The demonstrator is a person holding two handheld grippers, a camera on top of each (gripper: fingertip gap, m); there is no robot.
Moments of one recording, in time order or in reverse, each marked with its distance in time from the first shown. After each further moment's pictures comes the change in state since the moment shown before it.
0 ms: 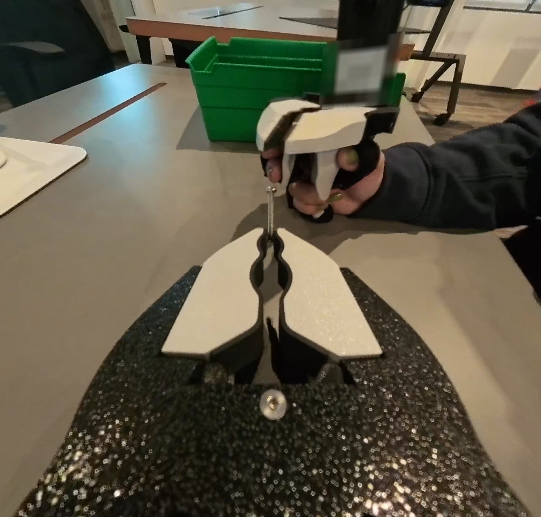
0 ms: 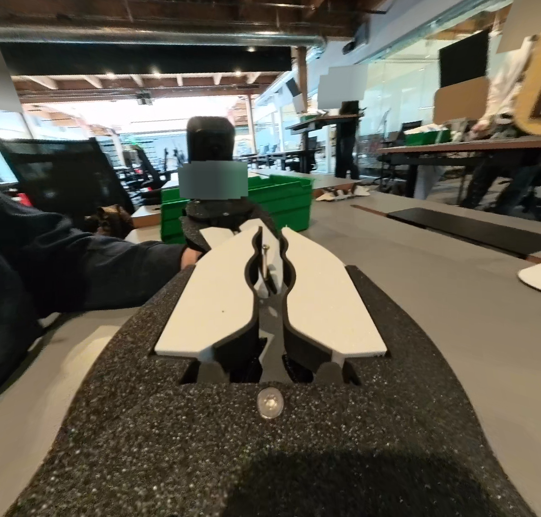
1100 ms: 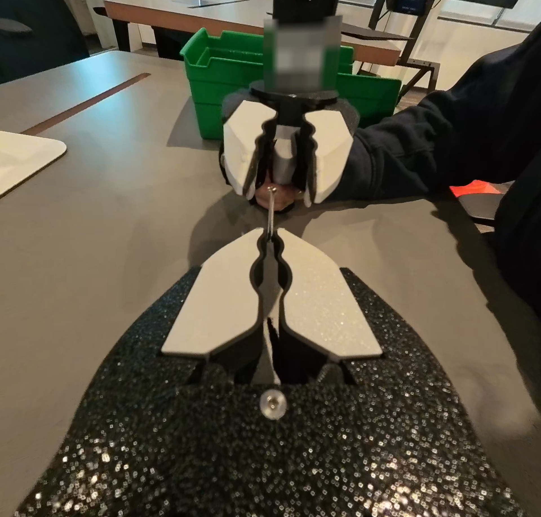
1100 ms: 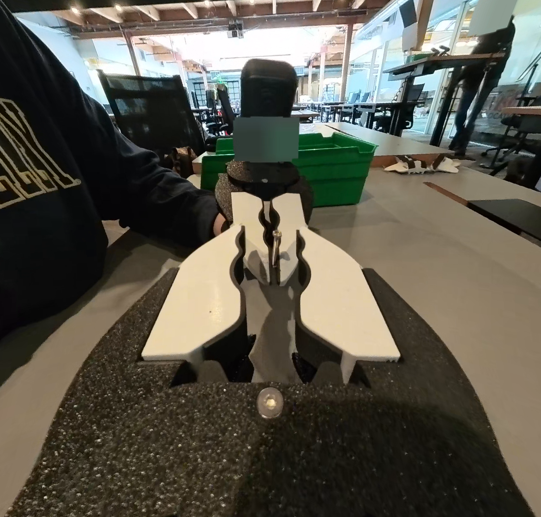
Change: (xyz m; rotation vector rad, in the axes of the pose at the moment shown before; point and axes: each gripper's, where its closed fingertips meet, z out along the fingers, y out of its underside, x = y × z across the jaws) left arm -0.010 -0.001 0.009 -0.011 0.068 -0.045; right arm 0.006 0.019 0.008 -0.183 -0.325 -0.025
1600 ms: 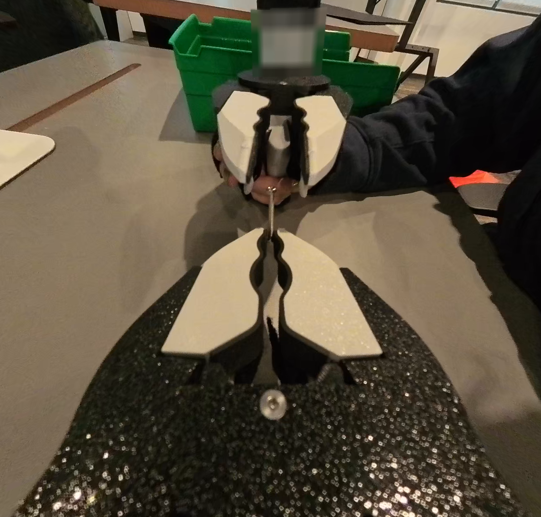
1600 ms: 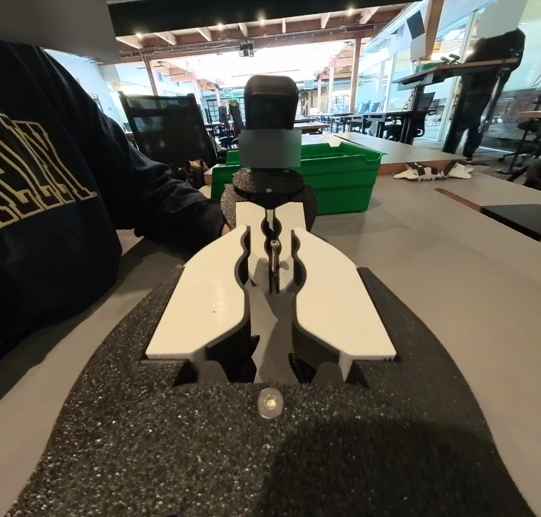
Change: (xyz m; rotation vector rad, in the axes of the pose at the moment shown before) left arm 0.002 0.003 0.003 -0.028 0.015 0.011; right arm -0.002 -0.005 -0.005 0.044 -0.038 0.033
